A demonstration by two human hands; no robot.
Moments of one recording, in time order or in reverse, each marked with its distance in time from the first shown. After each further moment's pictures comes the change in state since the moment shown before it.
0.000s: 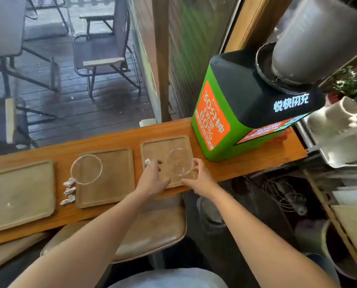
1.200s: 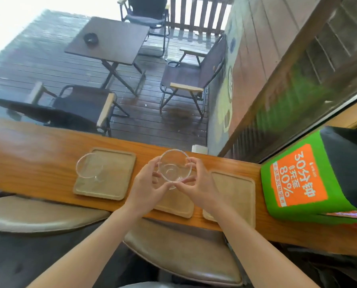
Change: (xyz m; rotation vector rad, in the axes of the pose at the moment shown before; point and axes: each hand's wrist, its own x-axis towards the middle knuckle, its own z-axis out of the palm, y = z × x) left_hand -0.099 -0.111 -0.171 -0.295 0.590 0.205; right_hand -0.038 -0.198 0.144 -0.090 -0.175 -0.593
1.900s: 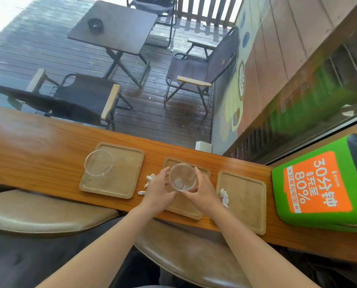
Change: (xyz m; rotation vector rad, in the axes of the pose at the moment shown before) left_hand 0.013 -0.055 0.018 -0.004 -0.184 -0.314; right_hand 0.024 0.038 0.045 -0.204 -0.116 0.251
